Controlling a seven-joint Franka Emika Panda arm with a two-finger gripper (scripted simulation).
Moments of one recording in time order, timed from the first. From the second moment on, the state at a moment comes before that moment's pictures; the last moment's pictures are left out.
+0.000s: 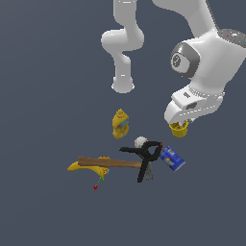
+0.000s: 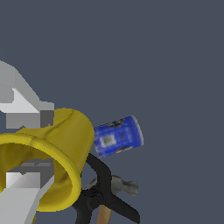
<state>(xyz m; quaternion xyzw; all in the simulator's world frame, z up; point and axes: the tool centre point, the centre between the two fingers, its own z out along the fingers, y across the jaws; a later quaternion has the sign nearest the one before) -0.005 0.246 0.225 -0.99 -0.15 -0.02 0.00</state>
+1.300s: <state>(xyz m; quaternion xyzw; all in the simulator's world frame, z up) 0.059 0.233 0.416 -0.99 -0.16 0.00 0.00</state>
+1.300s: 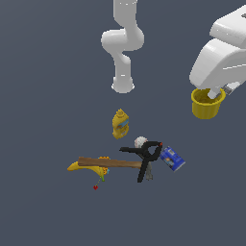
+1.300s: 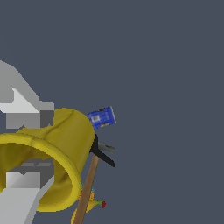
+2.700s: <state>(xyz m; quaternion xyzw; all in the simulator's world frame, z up) 0.082 0.236 0.449 -0.99 -0.16 0.00 0.00</state>
